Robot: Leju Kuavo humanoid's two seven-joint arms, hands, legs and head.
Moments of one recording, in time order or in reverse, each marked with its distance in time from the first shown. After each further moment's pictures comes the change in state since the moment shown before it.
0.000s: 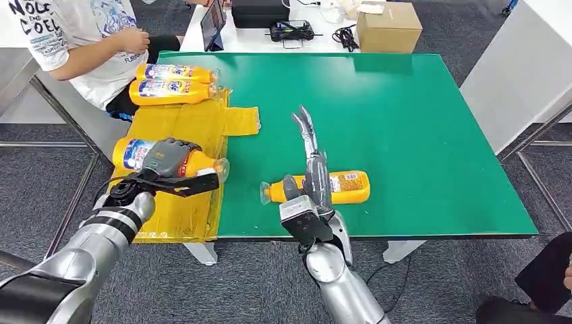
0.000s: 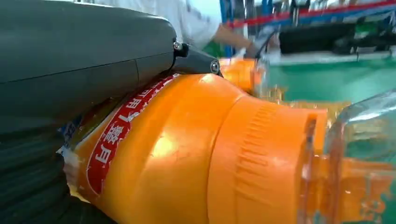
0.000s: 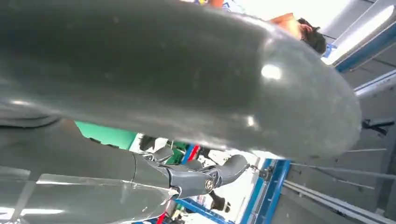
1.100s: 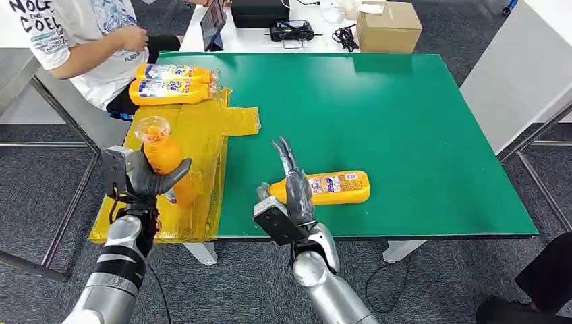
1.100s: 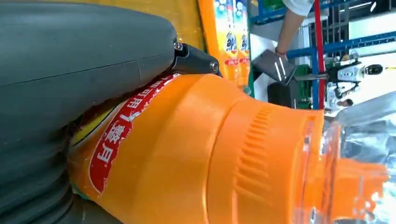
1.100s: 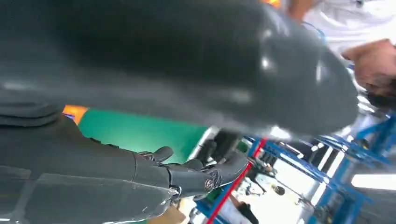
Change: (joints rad) left arm 0.352 -0.135 0.316 -0.539 1.073 -0.185 -0.044; right arm -0.019 0.031 -0.004 0.245 0.090 -0.034 0.081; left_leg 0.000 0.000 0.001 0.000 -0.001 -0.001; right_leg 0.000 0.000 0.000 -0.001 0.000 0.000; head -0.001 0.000
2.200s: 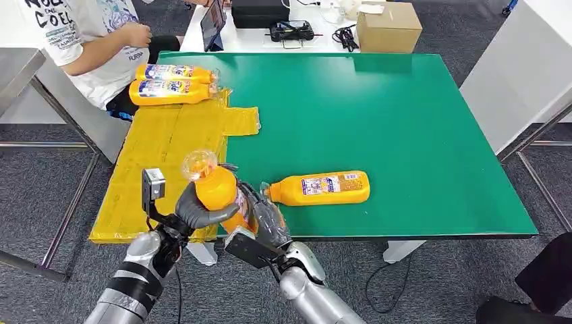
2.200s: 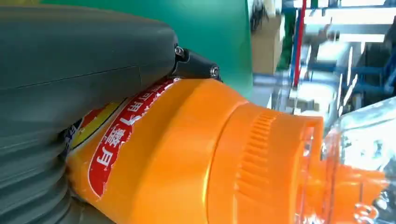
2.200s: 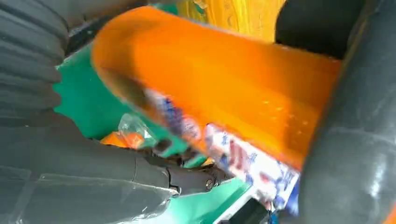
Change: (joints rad) left arm 0.084 0.030 -0.260 -0.047 0.293 -0.479 -0.008; right arm -0.066 0.034 0.070 0.367 0.059 0.073 -0.043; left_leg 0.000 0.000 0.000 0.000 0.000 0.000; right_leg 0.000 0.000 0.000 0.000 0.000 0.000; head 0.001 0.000
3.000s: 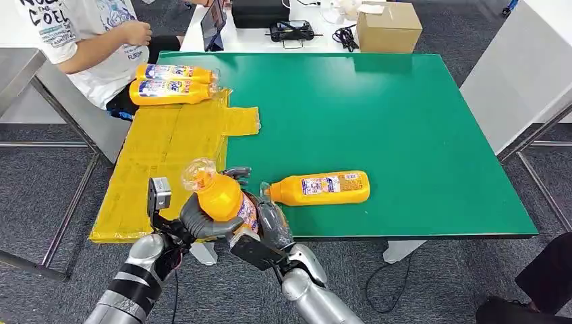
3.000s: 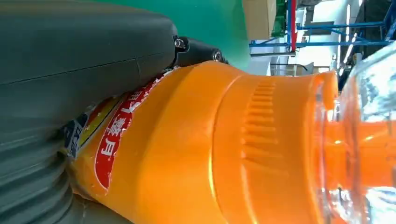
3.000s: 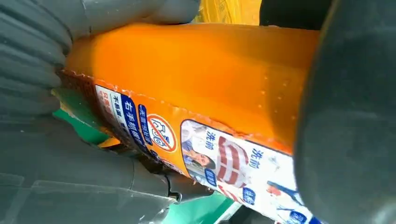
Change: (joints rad) left arm 0.007 0.026 -0.082 -0.008 -0.073 -0.149 -0.058; right arm 0.021 0.000 -0.014 -0.016 -0.033 0.063 -0.048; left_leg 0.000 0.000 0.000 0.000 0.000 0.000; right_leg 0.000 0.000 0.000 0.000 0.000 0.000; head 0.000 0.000
